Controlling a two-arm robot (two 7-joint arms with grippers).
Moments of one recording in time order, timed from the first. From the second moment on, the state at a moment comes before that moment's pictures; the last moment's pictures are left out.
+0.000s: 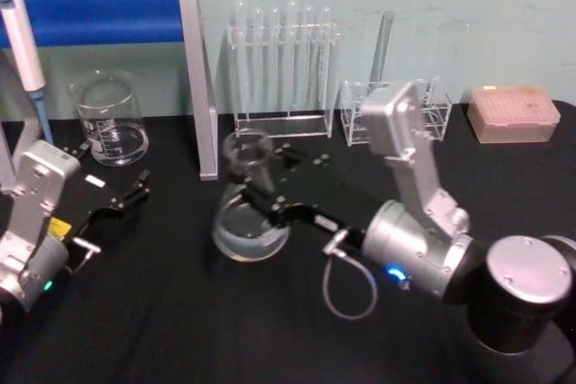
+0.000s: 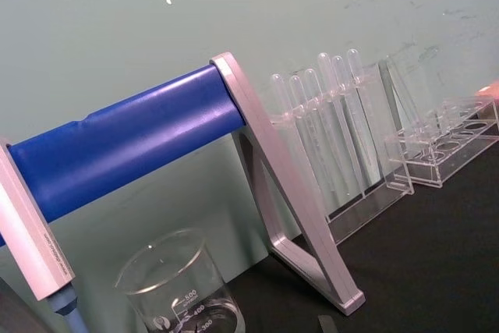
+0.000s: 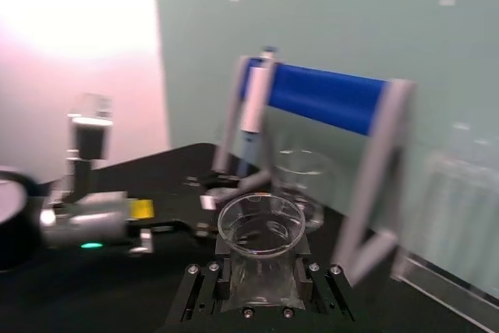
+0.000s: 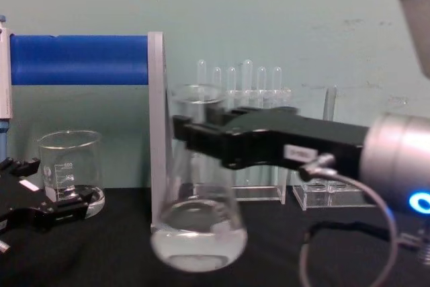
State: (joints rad) left arm -0.20 0.60 0.45 -1.41 -0.25 -0.12 0.03; right arm 0.21 0.35 -0.52 -1.75 0.36 0.18 0.34
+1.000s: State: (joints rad) left arm -0.20 0.60 0.45 -1.41 -0.25 -0.12 0.03; right arm -0.07 0.37 -0.19 -1.92 0.32 0.18 0.09
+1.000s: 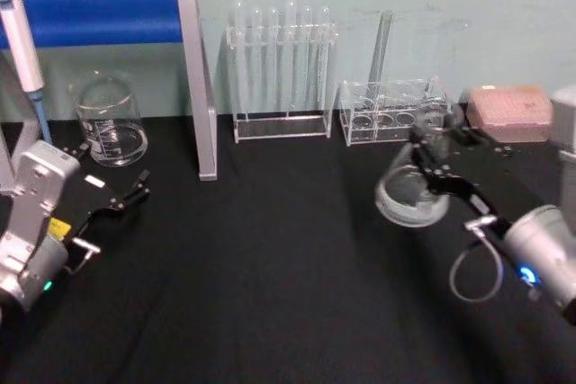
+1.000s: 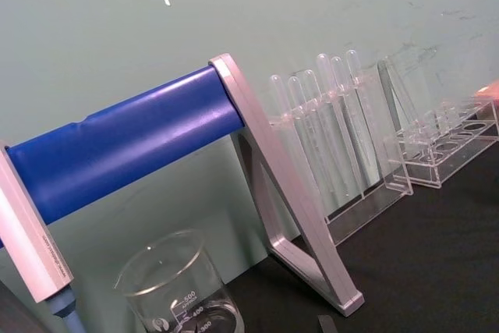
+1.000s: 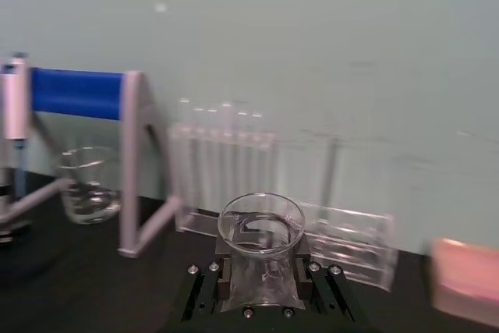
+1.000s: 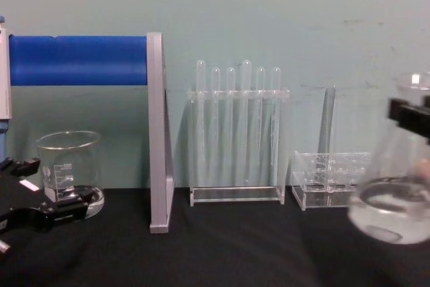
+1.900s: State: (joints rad) left arm -0.20 0.60 0.45 -1.41 -0.25 -0.12 0.03; right arm 0.21 0.32 -0.44 -1.71 0.36 0.16 0.37
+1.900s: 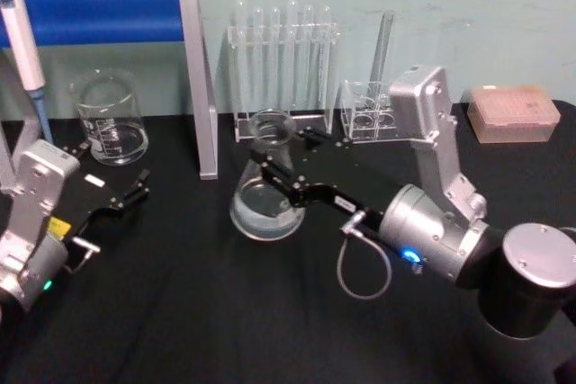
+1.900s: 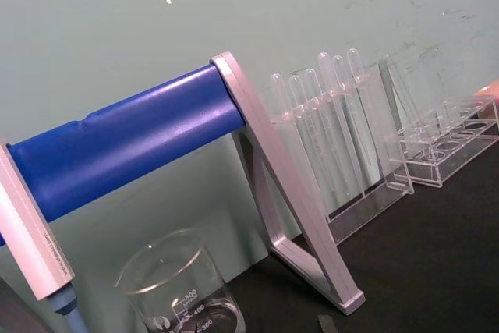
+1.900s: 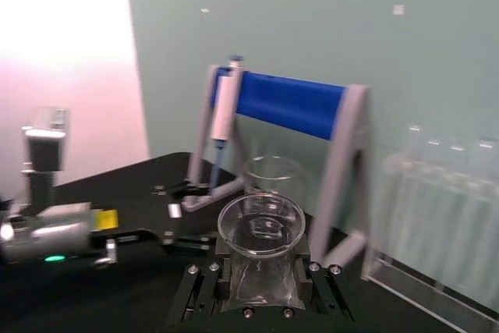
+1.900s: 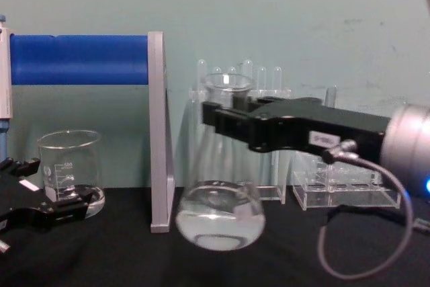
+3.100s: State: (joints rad) left arm -0.20 0.60 0.45 -1.41 -0.25 -0.12 0.03; right arm 0.00 0.34 -0.20 -1.87 0.31 0.19 0.20
